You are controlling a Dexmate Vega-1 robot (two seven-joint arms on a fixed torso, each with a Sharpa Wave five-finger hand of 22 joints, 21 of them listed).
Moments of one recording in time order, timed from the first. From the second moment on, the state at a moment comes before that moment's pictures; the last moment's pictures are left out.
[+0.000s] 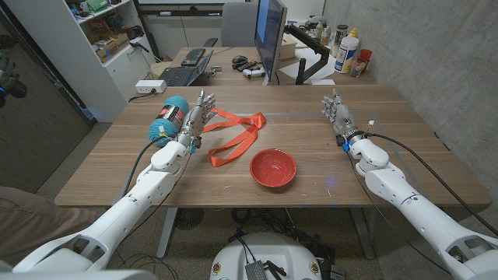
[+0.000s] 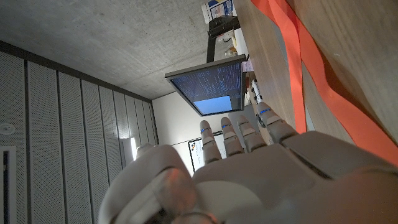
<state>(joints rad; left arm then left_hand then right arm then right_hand) 0.86 0.53 0.38 -1.34 -0.64 -0.29 -0.03 0.33 0.10 -0.28 0.09 0.40 0.23 -0.18 0.20 0.18 0.15 -0.09 0.20 0.18 0.09 -0.04 0.19 0.18 0.14 0.10 0.19 0.18 -0.87 -0.56 -0.37 -1.38 0.63 0.26 0.00 0.13 0.11 -0.06 0.03 0.34 0.11 0.05 0.19 0.18 0.11 0.07 0.22 0.19 -0.01 0.00 0.18 0.18 0.03 0.02 0.19 0.17</state>
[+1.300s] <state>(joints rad) 0.87 0.54 0.37 -1.33 -0.65 -0.30 -0.06 0.34 0.10 -0.28 0.09 0.40 0.24 -0.19 0.20 0.18 0.16 -0.08 0.20 0.19 0.09 -0.04 0.19 0.18 0.13 0.10 0.19 0.18 -0.80 -0.71 -0.47 -1.60 0.38 -0.06 -0.08 0.17 0.12 -0.04 0.00 0.34 0.09 0.04 0.19 0.18 0.05 0.06 0.20 0.19 -0.09 -0.01 0.17 0.18 -0.02 0.02 0.19 0.17</state>
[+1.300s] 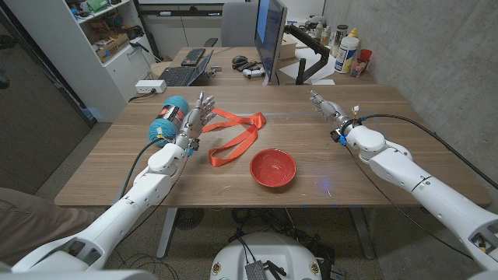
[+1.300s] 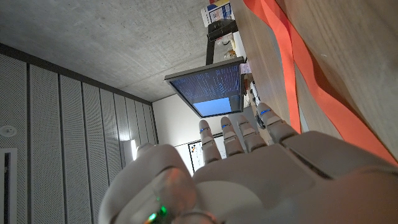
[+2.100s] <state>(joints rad) 0.85 0.54 0.37 -1.29 -0.64 -0.31 -0.08 0.36 0.10 -0.28 0.08 0.40 0.23 -0.20 0.19 0.18 0.16 -0.08 0.20 0.19 0.08 -0.04 0.19 0.18 0.13 0.09 0.19 0.18 -0.77 -0.73 -0.53 -1.69 0.22 -0.21 -0.19 0.20 0.13 -0.03 -0.01 0.34 0.09 0.04 0.19 0.18 0.04 0.05 0.20 0.19 -0.11 -0.02 0.17 0.18 -0.05 0.02 0.18 0.17</state>
